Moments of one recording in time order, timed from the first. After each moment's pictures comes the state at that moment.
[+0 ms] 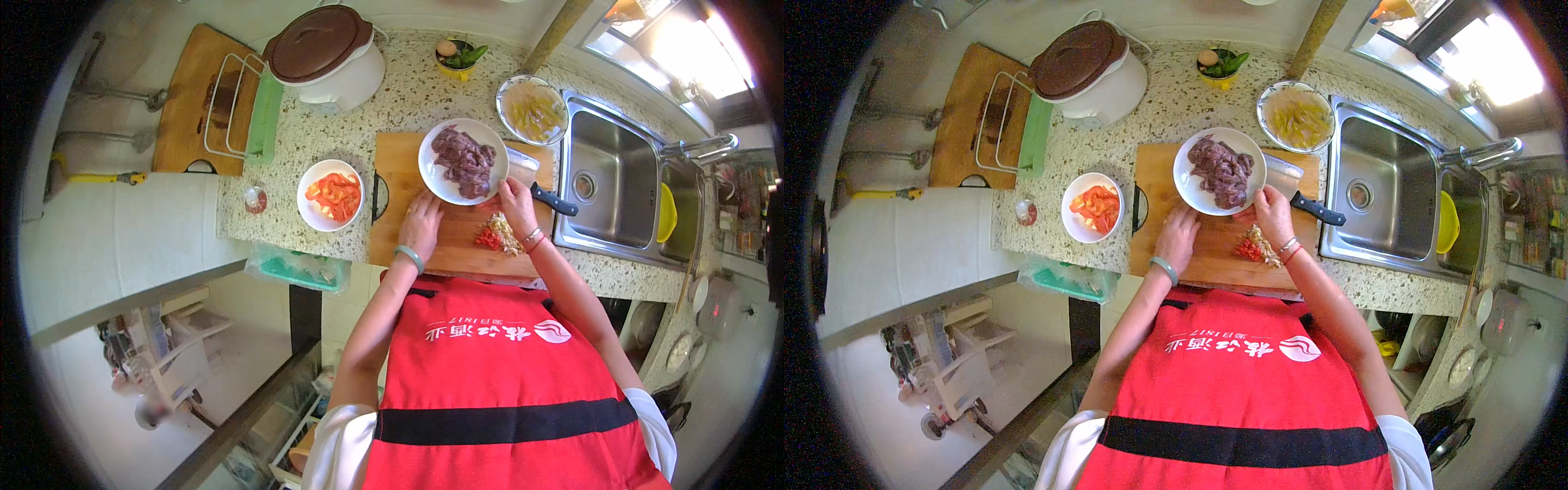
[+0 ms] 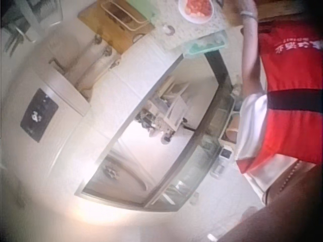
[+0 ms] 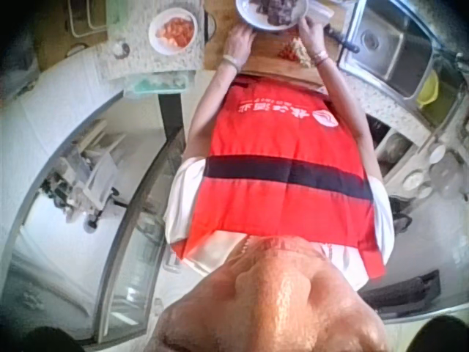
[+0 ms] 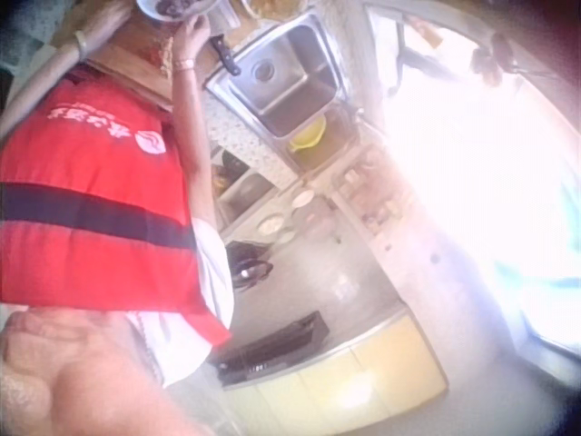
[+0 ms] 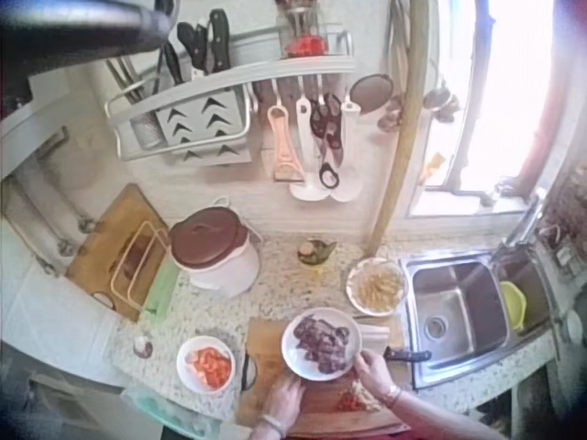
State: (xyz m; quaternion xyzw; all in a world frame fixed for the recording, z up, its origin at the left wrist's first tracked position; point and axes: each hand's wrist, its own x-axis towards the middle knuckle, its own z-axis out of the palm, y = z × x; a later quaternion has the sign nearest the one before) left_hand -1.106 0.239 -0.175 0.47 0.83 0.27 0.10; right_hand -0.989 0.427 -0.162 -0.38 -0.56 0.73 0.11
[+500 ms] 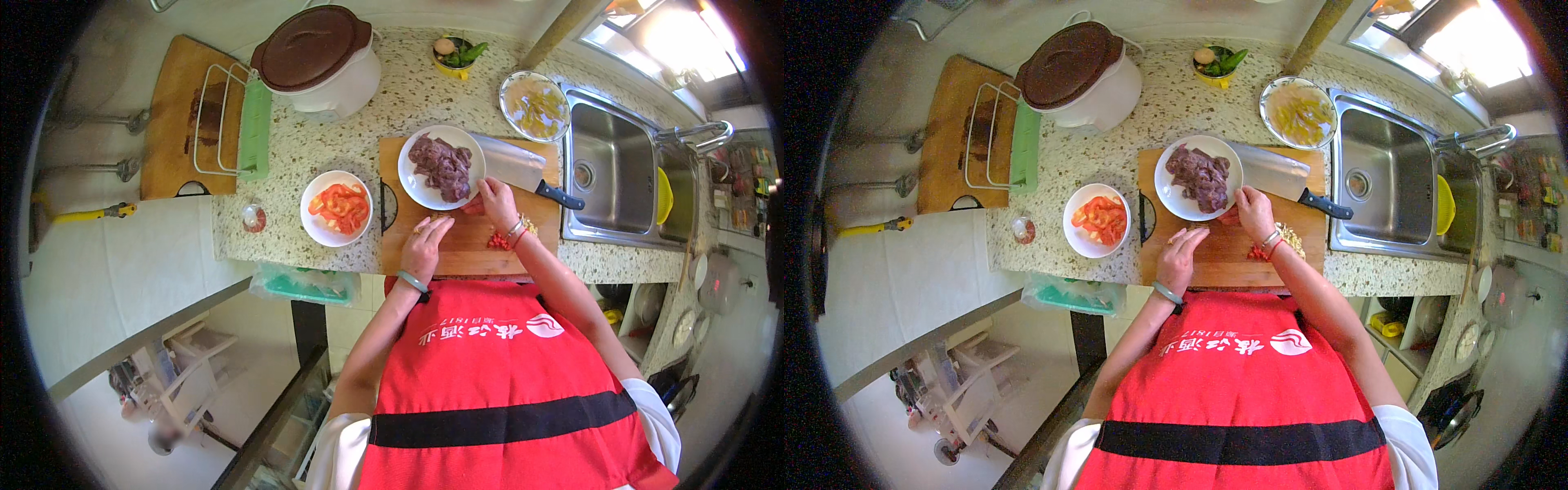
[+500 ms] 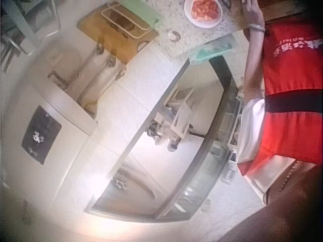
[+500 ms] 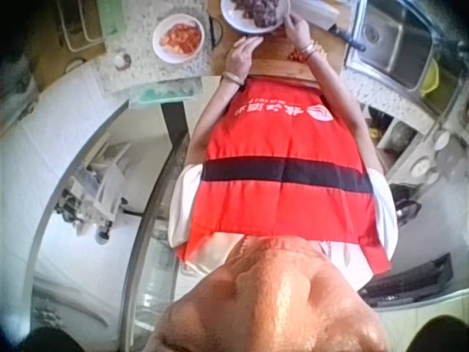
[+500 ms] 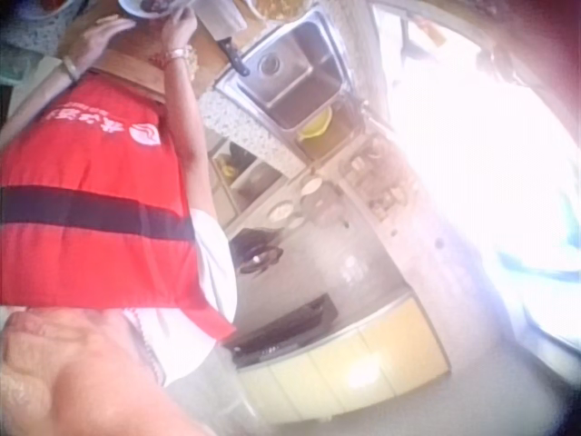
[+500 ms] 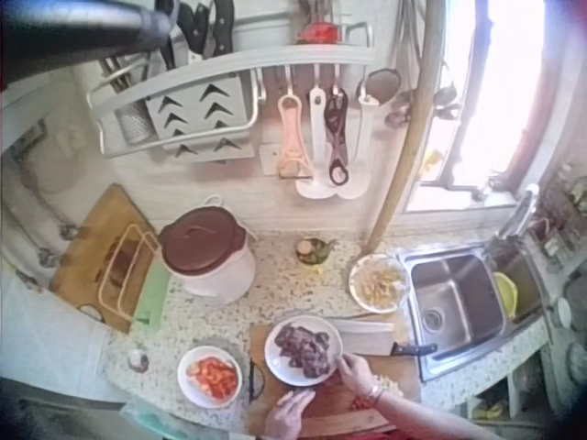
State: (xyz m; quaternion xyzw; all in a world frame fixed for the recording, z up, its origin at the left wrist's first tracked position) left_hand -1.116 0.204 -0.164 0.53 0.77 0.36 0.06; right_hand -1.027 0.407 -0.234 -0.38 -0.69 0.61 0.09
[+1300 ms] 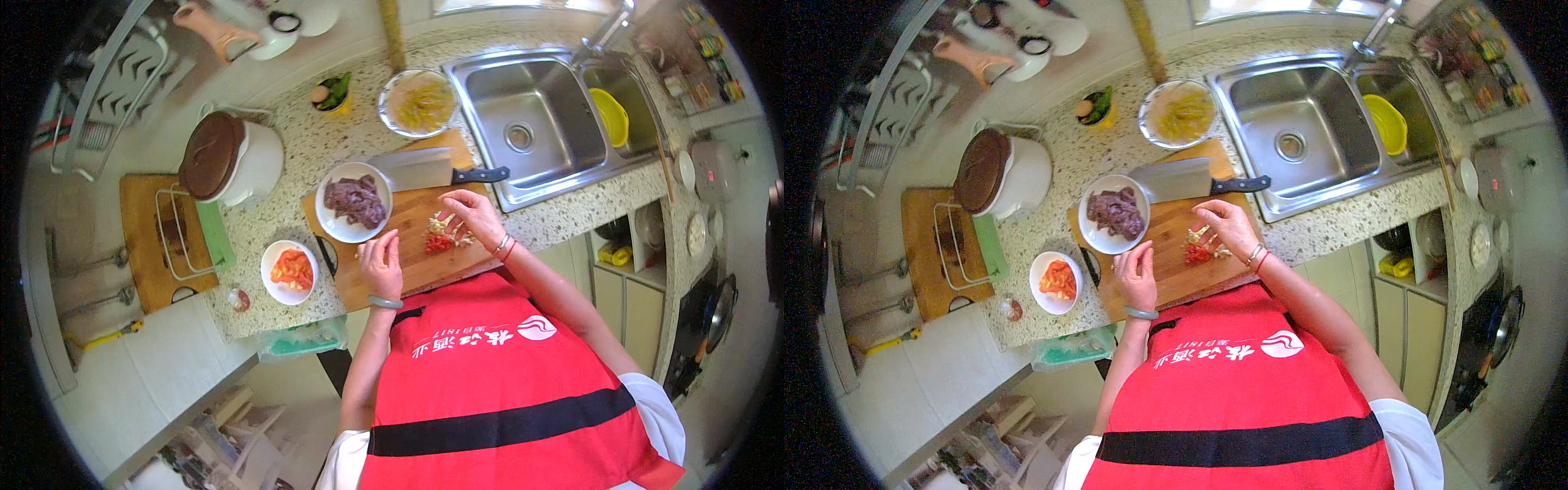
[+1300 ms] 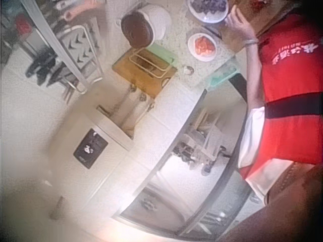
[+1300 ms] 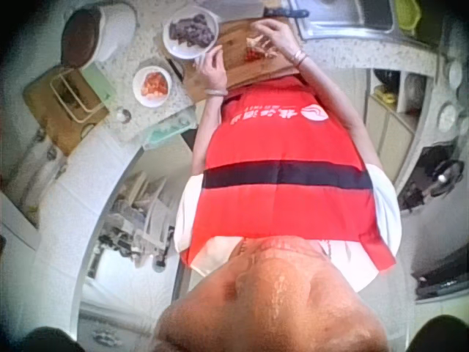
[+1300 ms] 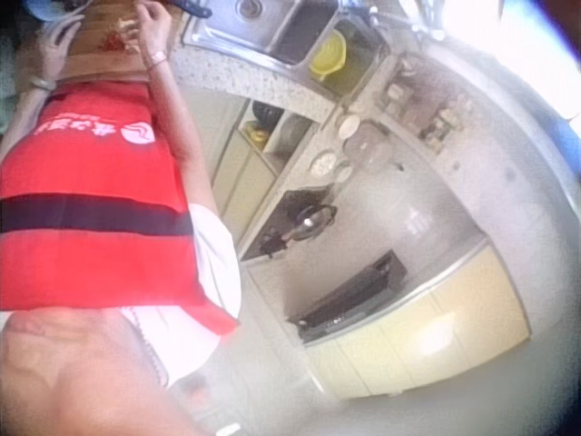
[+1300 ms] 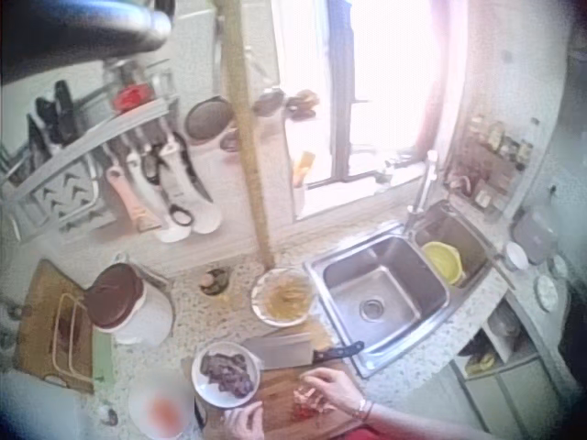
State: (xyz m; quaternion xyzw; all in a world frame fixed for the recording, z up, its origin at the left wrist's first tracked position) left_hand -1.076 0.258 -0.123 0.46 0.79 0.40 0.03; right_hand -0.927 0.414 -0.108 -0.46 -0.44 0.76 0.15
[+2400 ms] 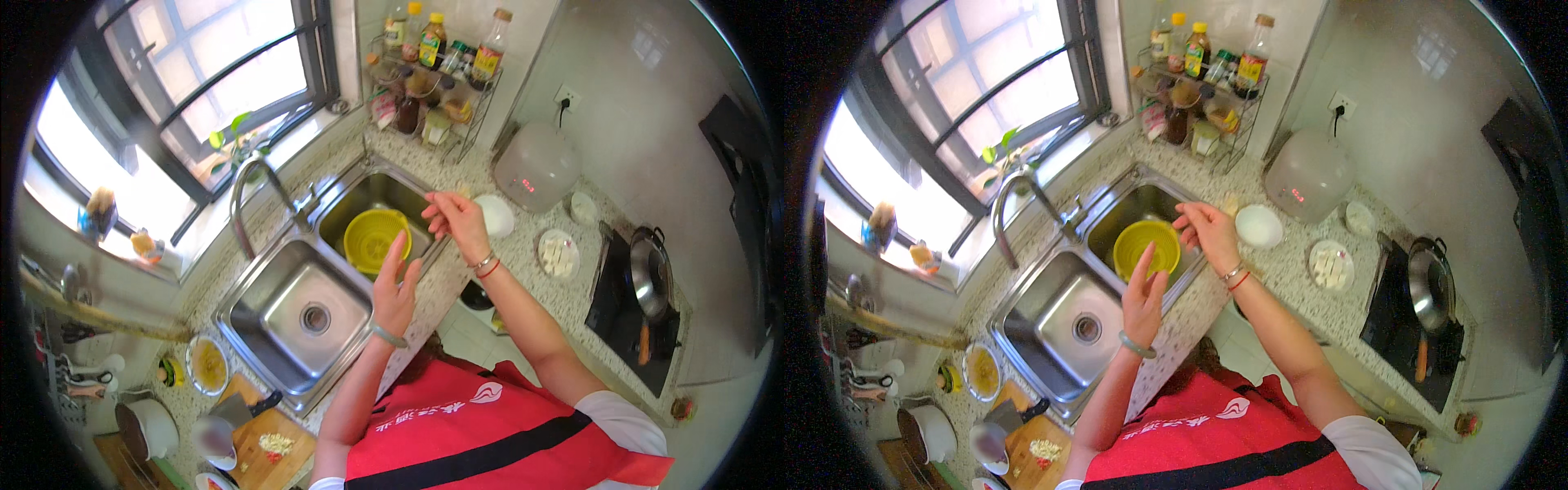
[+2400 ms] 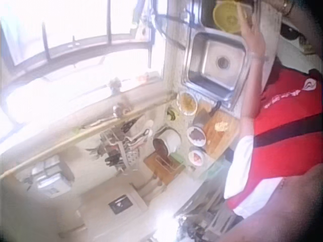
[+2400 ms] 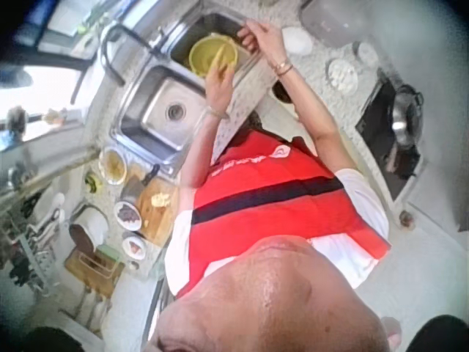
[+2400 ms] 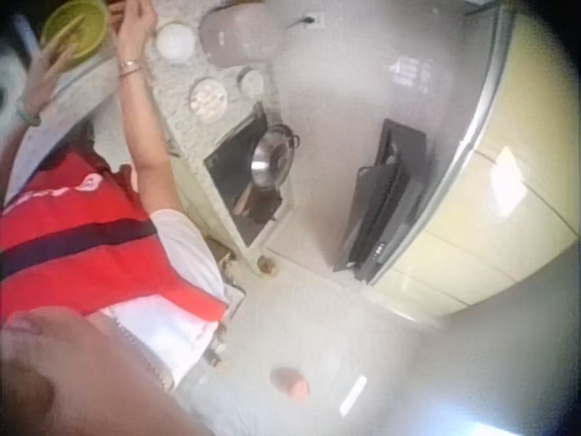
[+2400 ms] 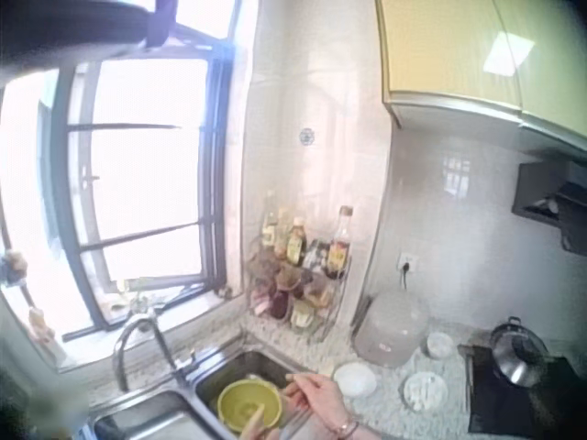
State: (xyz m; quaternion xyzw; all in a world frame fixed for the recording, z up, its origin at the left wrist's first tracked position) left_hand -0.612 0.664 -0.012 0.57 0.41 0.53 0.48; right_hand -0.450 0.732 0.027 -0.51 -0.42 0.50 0.55
